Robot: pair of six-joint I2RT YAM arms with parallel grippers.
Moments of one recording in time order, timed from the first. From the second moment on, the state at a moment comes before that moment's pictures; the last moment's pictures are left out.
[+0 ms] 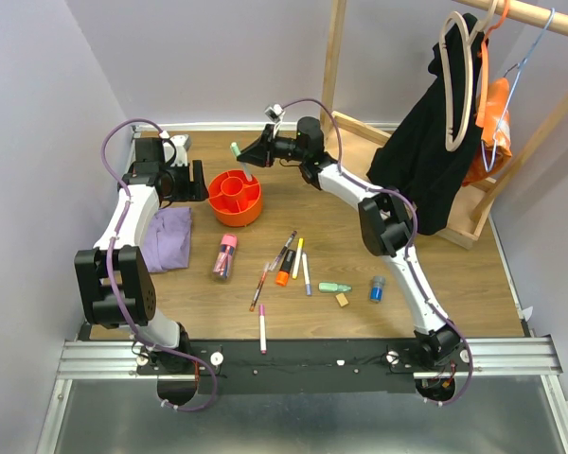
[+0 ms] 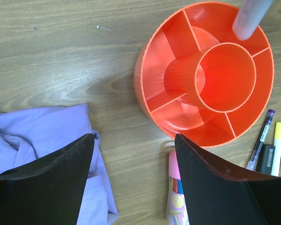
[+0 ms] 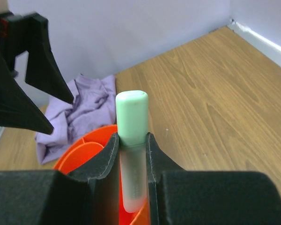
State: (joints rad) left arm 0.08 1.55 1.22 -0.50 0.34 0.02; right arm 0.55 2.61 2.19 0.51 -0.85 0.39
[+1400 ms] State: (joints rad) left arm 0.10 1.43 1.12 -0.40 0.36 -0.03; right arm 0.57 2.11 1.90 -0.81 -0.74 -0.99
